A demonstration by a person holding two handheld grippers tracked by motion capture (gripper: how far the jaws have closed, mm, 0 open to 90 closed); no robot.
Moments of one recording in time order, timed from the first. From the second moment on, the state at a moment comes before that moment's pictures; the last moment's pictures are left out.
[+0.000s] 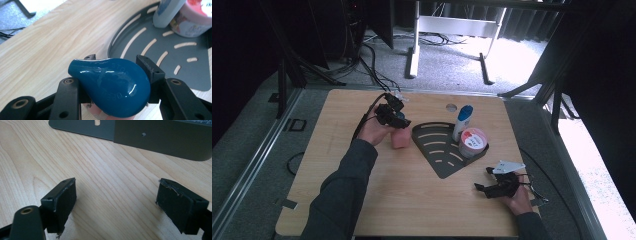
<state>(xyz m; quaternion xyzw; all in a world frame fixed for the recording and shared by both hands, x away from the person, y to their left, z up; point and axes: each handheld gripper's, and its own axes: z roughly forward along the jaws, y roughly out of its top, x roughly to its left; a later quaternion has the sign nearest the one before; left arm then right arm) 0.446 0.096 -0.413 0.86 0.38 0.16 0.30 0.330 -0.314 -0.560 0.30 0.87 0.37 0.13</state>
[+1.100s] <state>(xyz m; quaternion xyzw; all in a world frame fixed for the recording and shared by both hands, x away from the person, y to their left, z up) 0.448 0.055 -0.391 0.85 0.37 0.15 0.34 0.330 -0.314 -0.560 0.30 0.87 0.37 0.13</state>
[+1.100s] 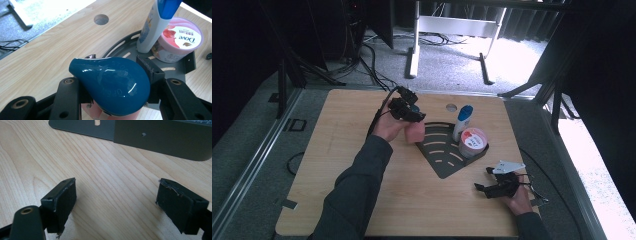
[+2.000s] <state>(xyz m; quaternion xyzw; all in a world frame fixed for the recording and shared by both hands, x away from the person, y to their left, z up) 0.453 0.023 -0.398 0.85 0.36 0.15 0.35 0.330 -0.314 -0.560 0.30 0.87 0.37 0.13</state>
